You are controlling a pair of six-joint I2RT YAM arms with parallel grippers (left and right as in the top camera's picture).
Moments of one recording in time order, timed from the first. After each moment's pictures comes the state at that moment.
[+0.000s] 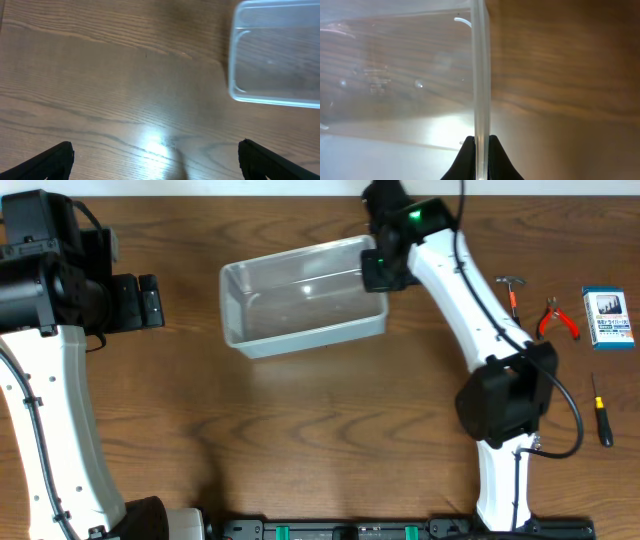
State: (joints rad) left arm 0.19 1.55 1.95 -1.54 -0.04 0.03; right arm 0.37 2.19 2.17 -1.31 0.02 0.31
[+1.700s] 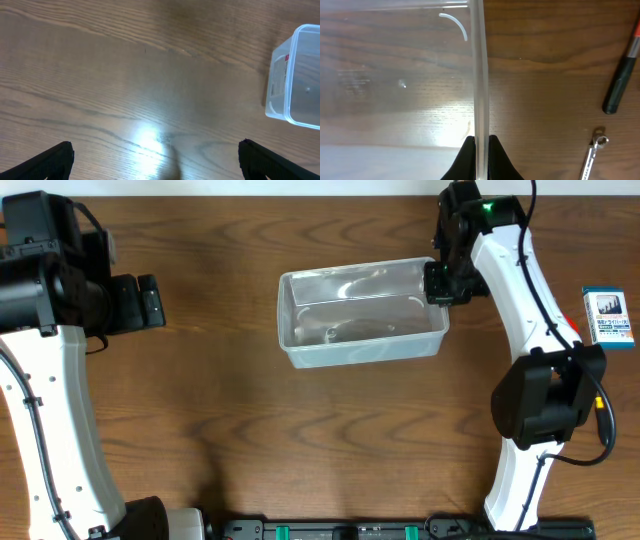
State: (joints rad) left arm 0.19 1.55 1.95 -1.56 -0.04 -0.02; right arm 0.17 2.13 2.01 -1.40 0.03 0.18
